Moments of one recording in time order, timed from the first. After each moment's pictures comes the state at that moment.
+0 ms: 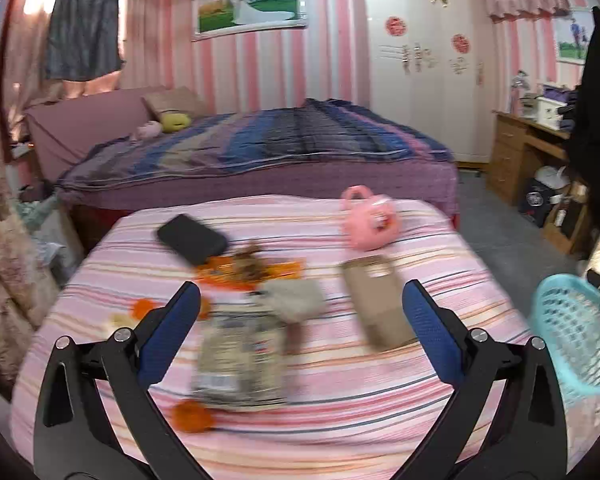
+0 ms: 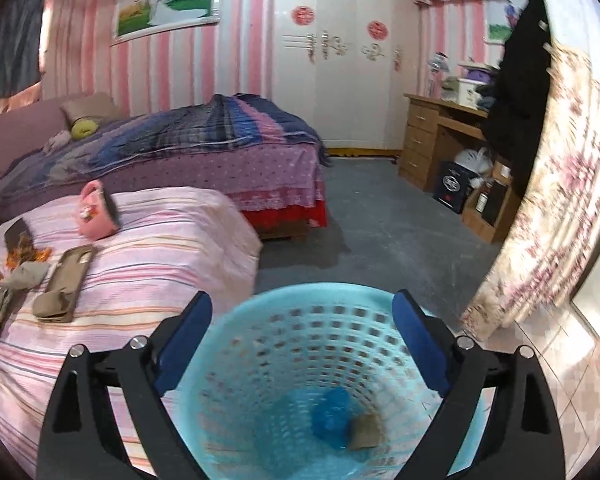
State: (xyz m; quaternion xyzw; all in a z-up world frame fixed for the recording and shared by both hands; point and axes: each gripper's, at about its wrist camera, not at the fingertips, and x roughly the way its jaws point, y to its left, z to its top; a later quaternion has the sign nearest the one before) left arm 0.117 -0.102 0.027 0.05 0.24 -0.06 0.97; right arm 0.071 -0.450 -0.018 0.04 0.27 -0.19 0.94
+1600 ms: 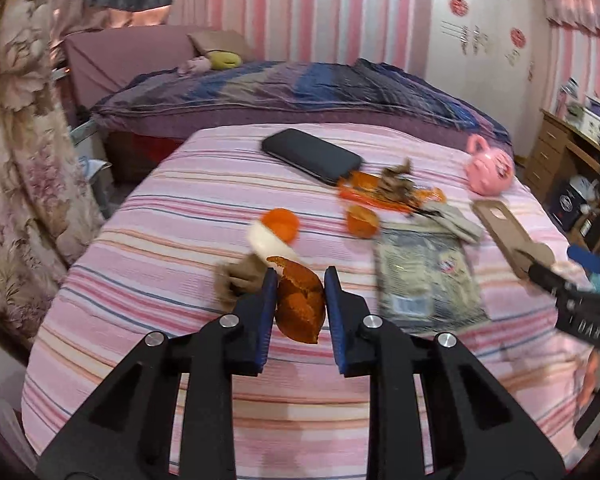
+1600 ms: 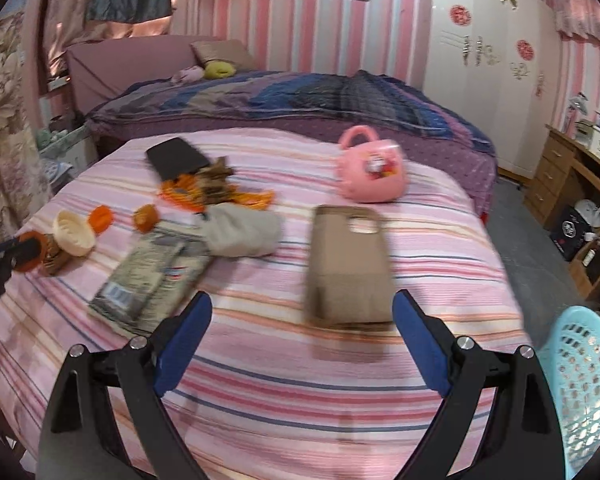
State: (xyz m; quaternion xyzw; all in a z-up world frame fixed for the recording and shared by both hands) left arm 0.135 0.066 -0.041 -0.02 0.33 0.00 0.95; right arm 0.157 -0.179 -0.052 -0.03 0.32 0.02 0.95
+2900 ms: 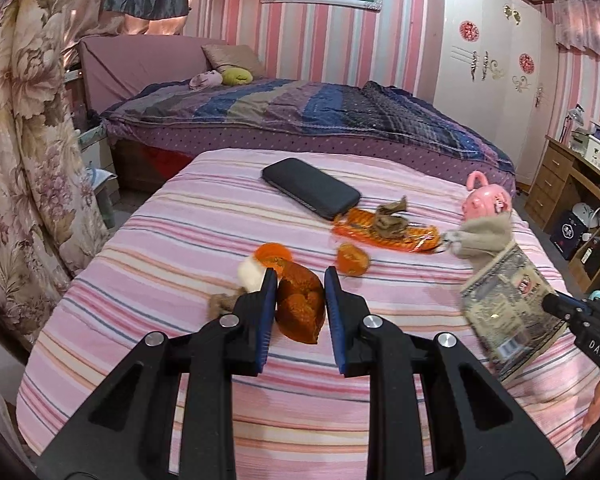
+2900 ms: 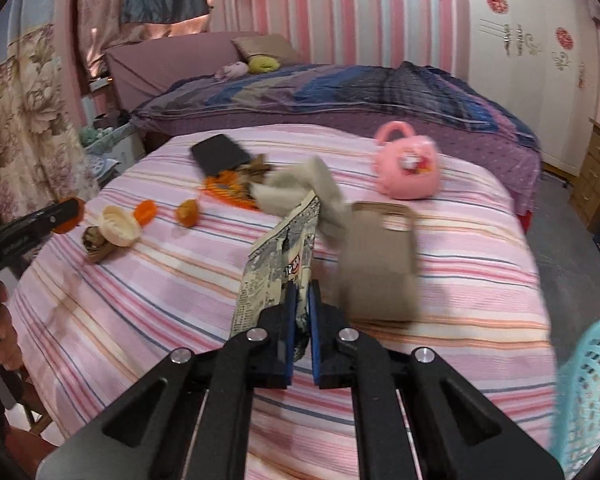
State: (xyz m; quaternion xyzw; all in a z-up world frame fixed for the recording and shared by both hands) left arm 0.138 0.048 -0.018 -0.04 0.29 0.00 0.96; right arm 0.150 -0.227 -0.040 0.00 0.34 0.09 0.94
